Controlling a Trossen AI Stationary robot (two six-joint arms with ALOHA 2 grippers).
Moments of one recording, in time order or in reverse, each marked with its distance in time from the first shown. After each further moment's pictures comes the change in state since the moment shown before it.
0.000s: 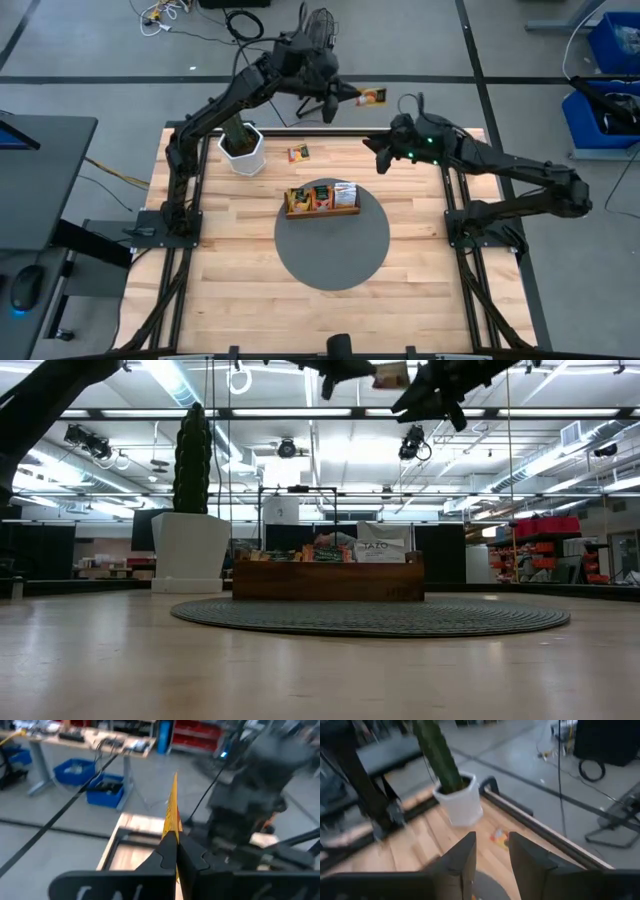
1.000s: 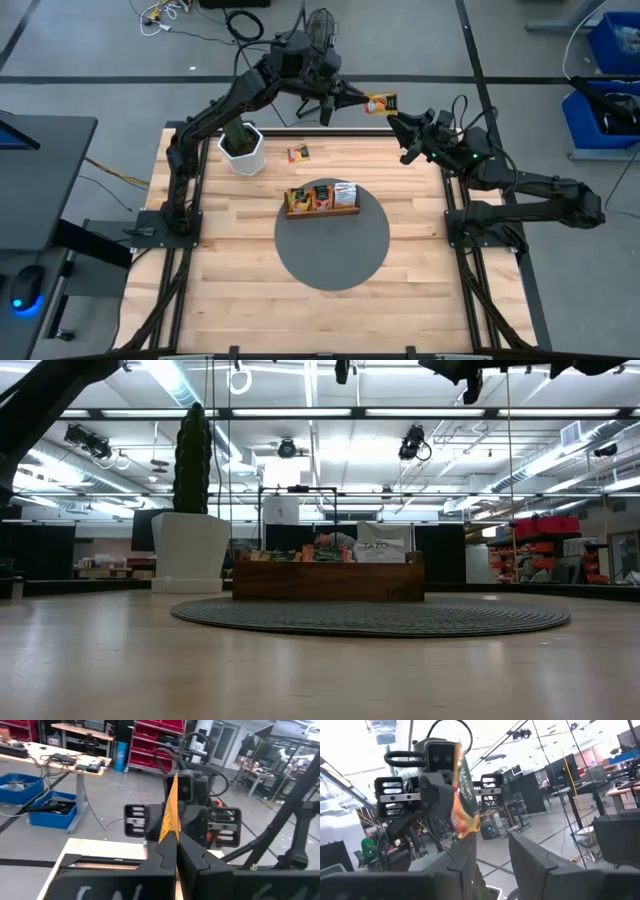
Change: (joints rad) left arm -0.028 0.002 0.000 0.160 0.214 -0.150; right arm 0.000 -0.210 -0.303 0.761 0.069 -0.019
